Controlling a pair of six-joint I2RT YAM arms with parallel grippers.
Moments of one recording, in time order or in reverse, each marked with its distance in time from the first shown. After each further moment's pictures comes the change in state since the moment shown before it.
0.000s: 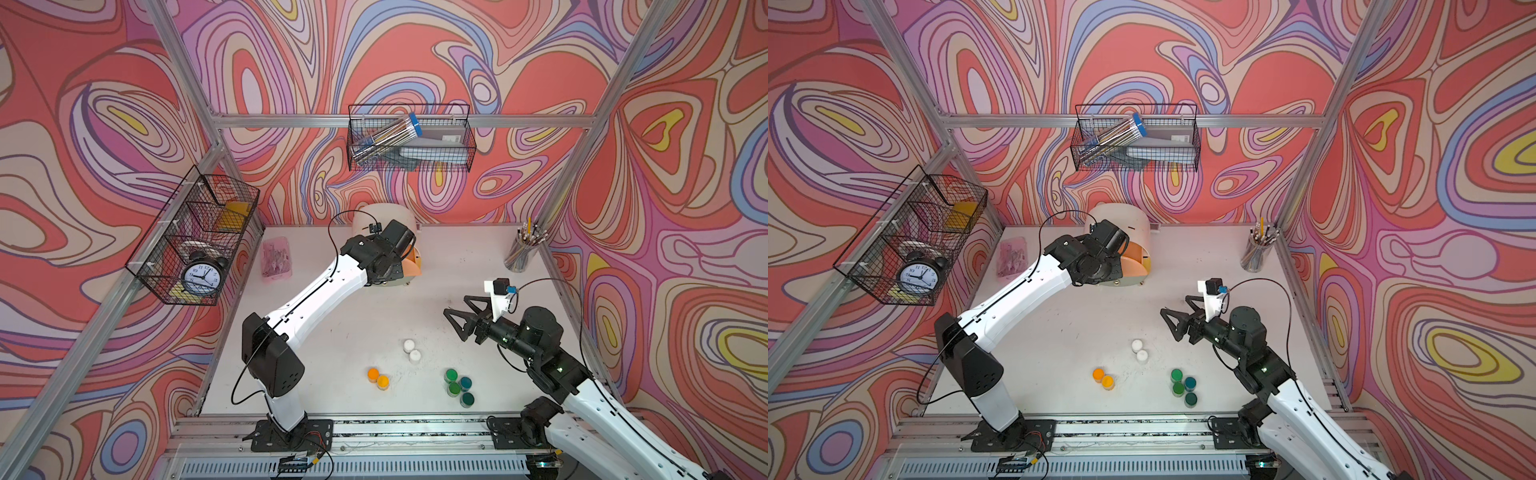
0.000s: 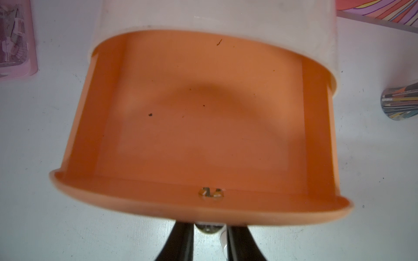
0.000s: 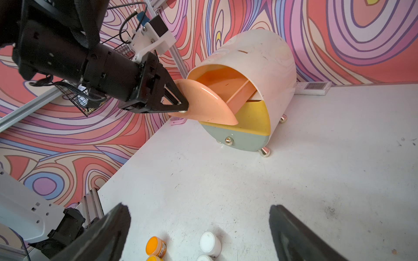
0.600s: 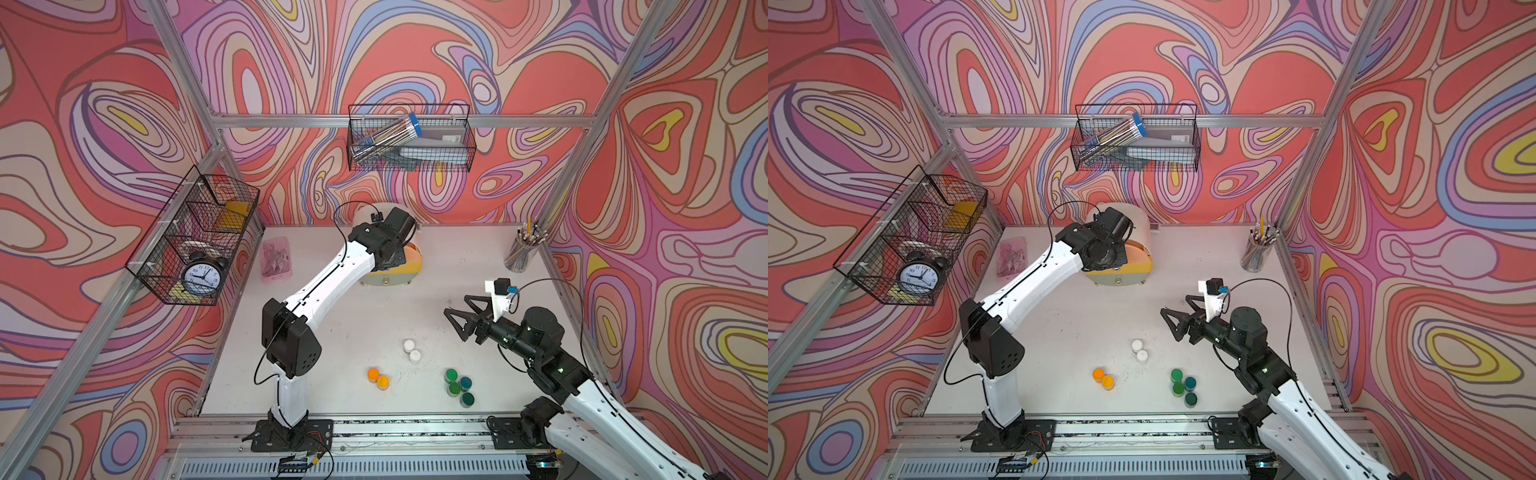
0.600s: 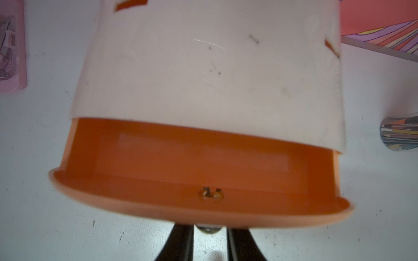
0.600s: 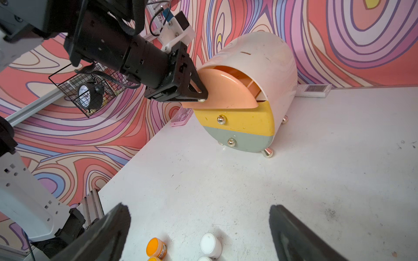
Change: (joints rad) left arm 0.057 0.151 0.173 -0.002 0.017 0.006; right arm 0.000 -0.006 0.000 0.006 -0.001 0.000
